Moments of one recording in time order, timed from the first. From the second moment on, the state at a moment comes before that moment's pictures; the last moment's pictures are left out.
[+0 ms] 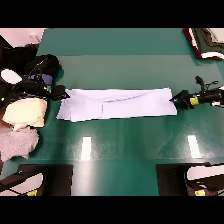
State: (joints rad) left arm 0.02 -1.23 1.07 0.96 -1.10 -1.33; right arm -0.46 -1.63 1.11 -0.77 1.30 1.11
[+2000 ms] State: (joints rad) left arm -0.30 -1.68 1.64 1.13 -1.07 -1.47; right arm 0.29 -1.65 1.92 -0.61 1.43 1.31
